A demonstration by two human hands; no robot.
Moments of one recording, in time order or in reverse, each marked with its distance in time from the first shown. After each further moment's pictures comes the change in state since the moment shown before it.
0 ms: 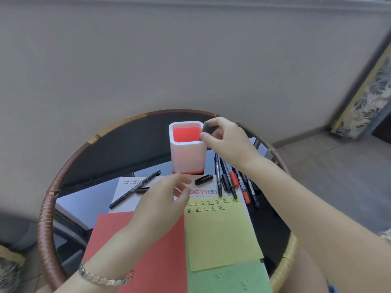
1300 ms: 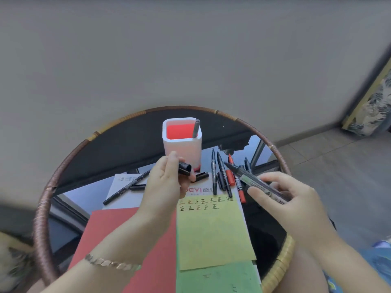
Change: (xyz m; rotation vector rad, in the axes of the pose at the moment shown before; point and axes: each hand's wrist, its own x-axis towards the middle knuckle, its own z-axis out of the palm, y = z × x) left_hand 0.009 0.048 0.013 -0.838 0.182 -0.300; right_hand -0.122 0.049 -0.054 0.131 0.091 0.108
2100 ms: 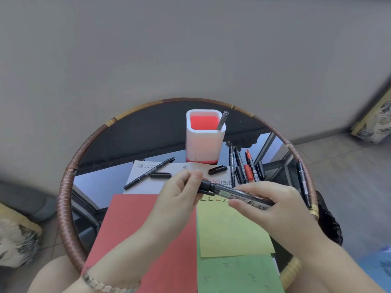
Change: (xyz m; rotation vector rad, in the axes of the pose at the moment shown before) left_hand -0.019 -0.024 -0.039 0.132 -0.184 0.099; right_hand -0.004 -0.024 0.047 -0.117 -0.212 -0.170
